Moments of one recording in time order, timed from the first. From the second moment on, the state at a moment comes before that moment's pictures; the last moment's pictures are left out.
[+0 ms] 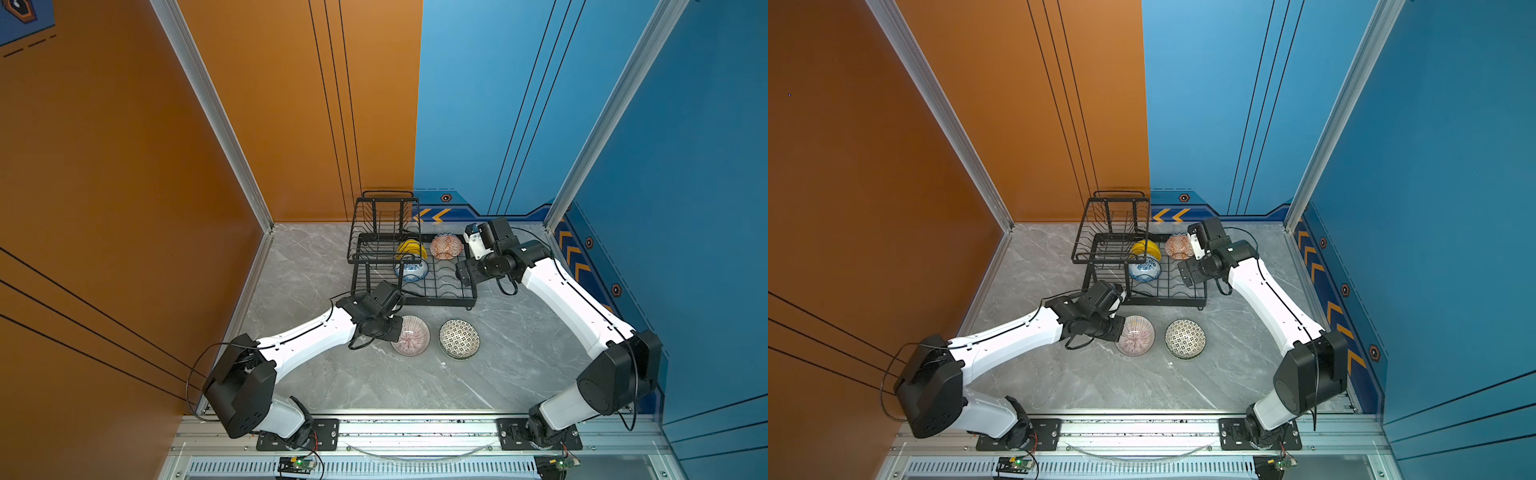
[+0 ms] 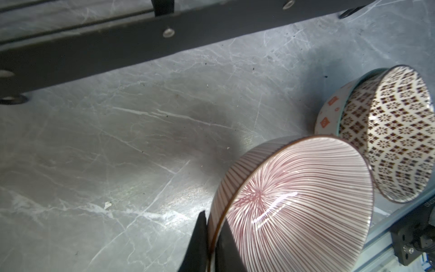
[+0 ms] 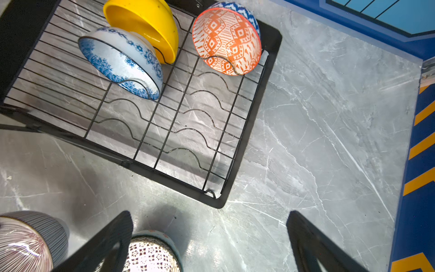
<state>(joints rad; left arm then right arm) -0.75 1.45 1.01 -0.64 0.04 -0.47 0.38 1.54 1.47 -0.91 0.06 -0.01</state>
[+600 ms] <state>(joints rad) -0.78 1.44 1.29 -0.66 -0.05 -0.46 0.39 1.34 1.43 -0.93 -0.11 0.10</state>
